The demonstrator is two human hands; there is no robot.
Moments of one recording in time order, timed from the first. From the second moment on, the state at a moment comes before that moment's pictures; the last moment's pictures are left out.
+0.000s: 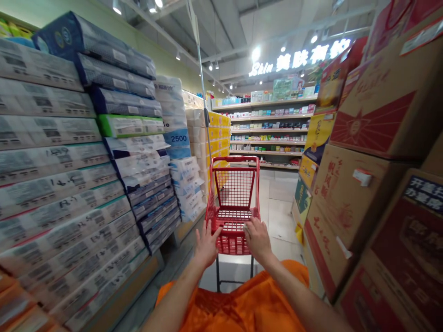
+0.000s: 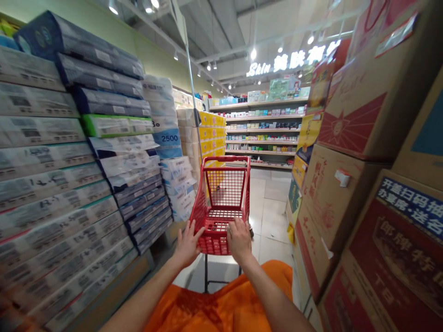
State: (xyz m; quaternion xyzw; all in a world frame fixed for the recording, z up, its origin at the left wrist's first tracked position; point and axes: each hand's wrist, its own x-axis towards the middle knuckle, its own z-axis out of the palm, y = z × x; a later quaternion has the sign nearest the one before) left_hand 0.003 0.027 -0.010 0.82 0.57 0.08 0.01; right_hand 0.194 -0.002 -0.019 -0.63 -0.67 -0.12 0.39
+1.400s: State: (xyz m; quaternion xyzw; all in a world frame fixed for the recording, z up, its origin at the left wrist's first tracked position) left_hand -0.029 0.036 0.002 0.80 0.59 0.09 0.10; right_hand 0.149 0.033 -0.046 -0.49 -0.77 -0.25 0.32
